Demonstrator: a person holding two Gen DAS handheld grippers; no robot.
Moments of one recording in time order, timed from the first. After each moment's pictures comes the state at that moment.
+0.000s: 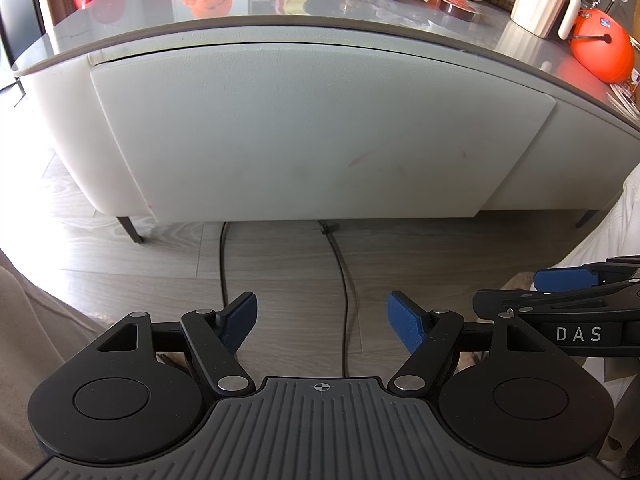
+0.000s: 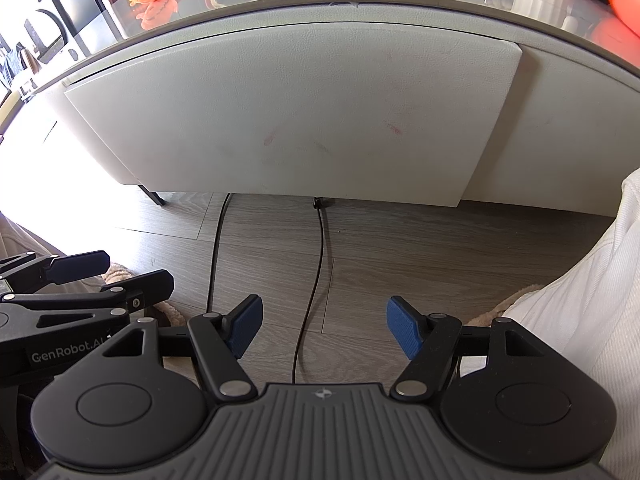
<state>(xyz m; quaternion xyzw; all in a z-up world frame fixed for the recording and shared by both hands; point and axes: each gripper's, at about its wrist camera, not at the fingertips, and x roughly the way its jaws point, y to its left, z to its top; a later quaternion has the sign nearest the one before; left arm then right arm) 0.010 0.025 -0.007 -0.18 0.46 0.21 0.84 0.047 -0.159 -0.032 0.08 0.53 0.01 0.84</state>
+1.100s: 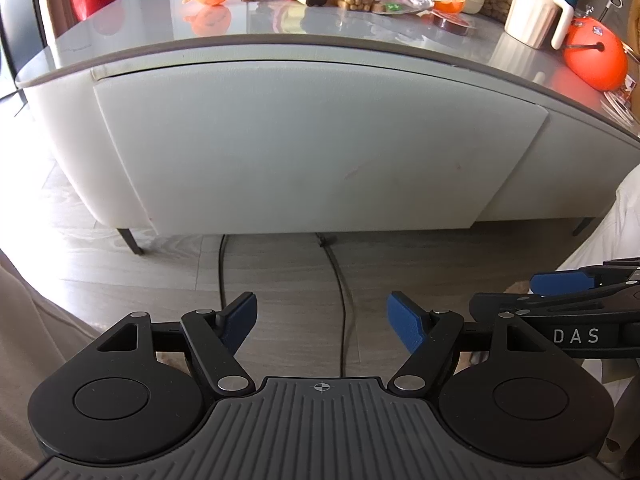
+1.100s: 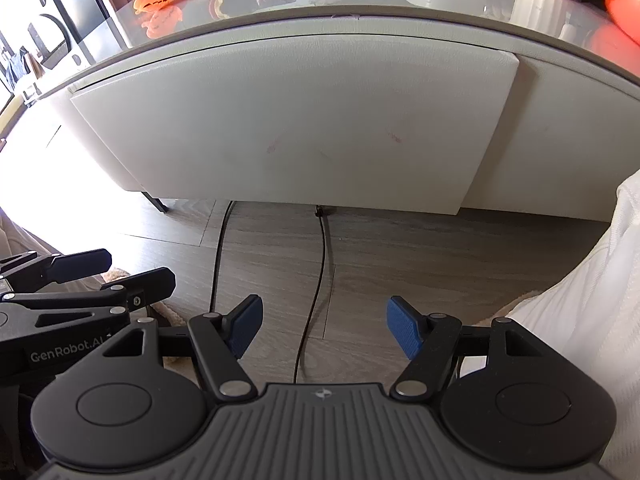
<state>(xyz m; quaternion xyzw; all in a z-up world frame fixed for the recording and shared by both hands) 0.010 0.027 0.001 -0.18 0.44 0.21 0.86 0.047 -0.150 -0.027 0.08 0.52 0.01 0.85</state>
